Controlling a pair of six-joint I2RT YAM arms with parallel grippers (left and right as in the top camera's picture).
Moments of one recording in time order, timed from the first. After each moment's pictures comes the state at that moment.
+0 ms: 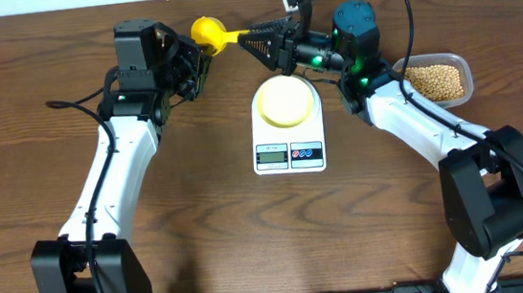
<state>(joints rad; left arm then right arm) -0.10 1.64 1.26 -0.24 0.42 -1.30 0.41 1.90 1.30 0.56 -0.77 0.59</state>
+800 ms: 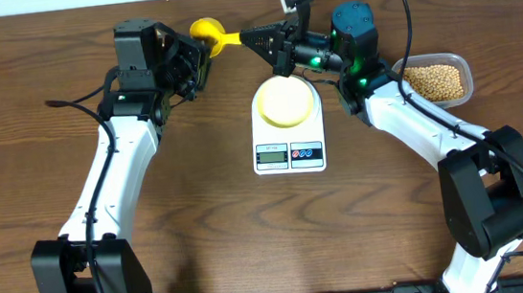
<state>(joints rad) -0.10 1.64 1.26 -0.24 0.42 -1.29 0.41 1.90 1.30 0.57 -0.77 0.57</state>
